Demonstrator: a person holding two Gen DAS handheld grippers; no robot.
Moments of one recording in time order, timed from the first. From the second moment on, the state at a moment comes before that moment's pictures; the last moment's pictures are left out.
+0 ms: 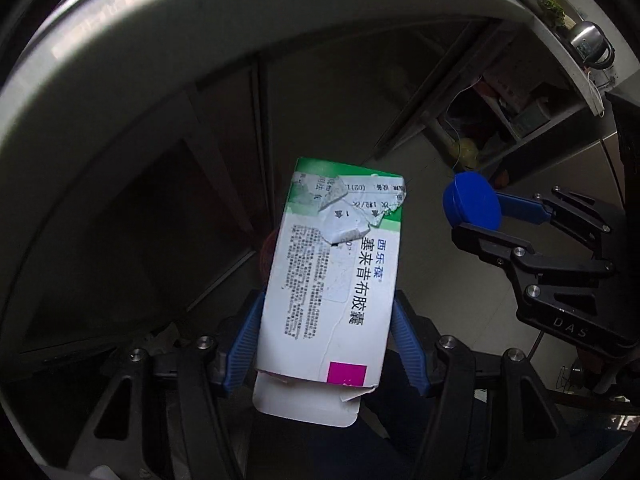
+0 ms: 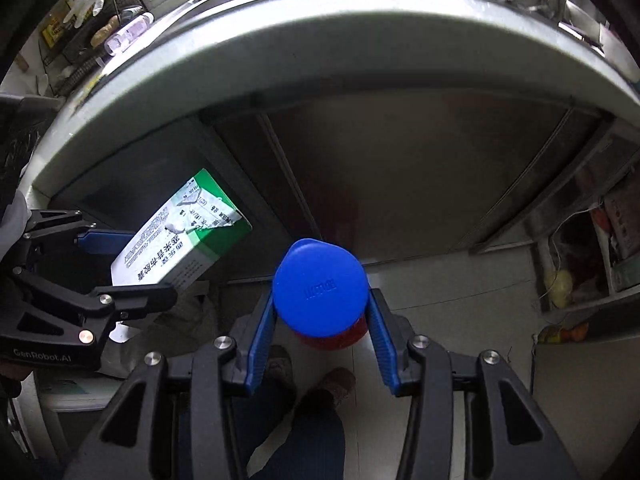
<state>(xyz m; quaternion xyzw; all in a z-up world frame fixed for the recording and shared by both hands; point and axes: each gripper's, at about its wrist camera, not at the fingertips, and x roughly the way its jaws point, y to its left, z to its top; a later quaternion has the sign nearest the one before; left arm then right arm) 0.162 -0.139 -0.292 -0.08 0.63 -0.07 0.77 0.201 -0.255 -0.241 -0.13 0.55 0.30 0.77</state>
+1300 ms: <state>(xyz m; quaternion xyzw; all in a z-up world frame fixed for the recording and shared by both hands) 0.207 -0.132 -0.558 -0.03 0.67 -0.02 0.74 0.225 -0.249 -0.528 -0.12 0.62 0.28 0.72</state>
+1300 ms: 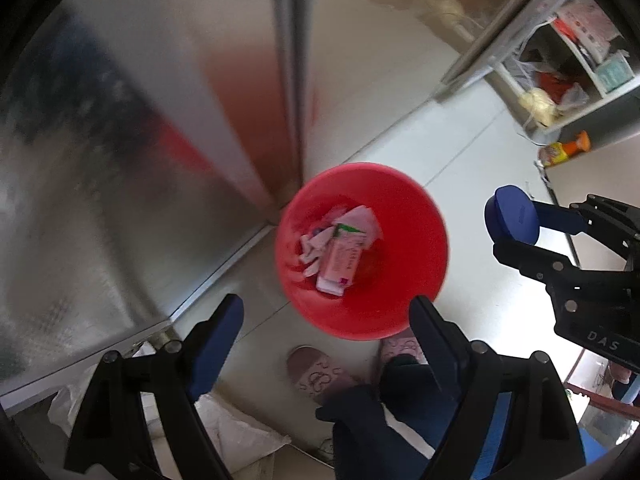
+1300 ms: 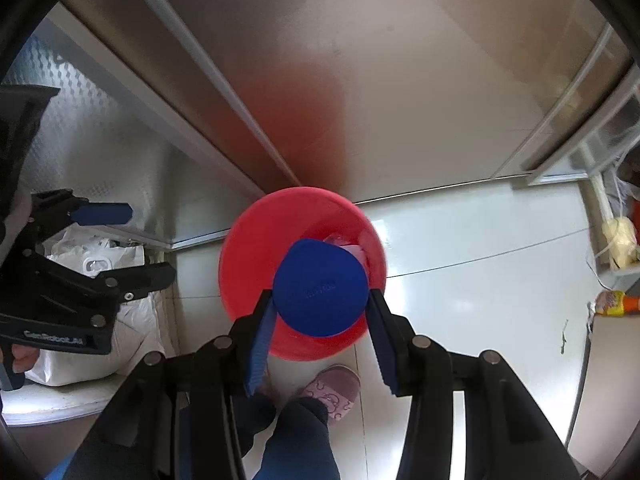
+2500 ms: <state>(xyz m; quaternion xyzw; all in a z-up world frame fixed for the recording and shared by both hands) 0.109 -0.087 -0.182 -0.08 0.55 0.13 0.82 0.180 -0.194 -0.171 -0.20 0.49 0.34 0.78</state>
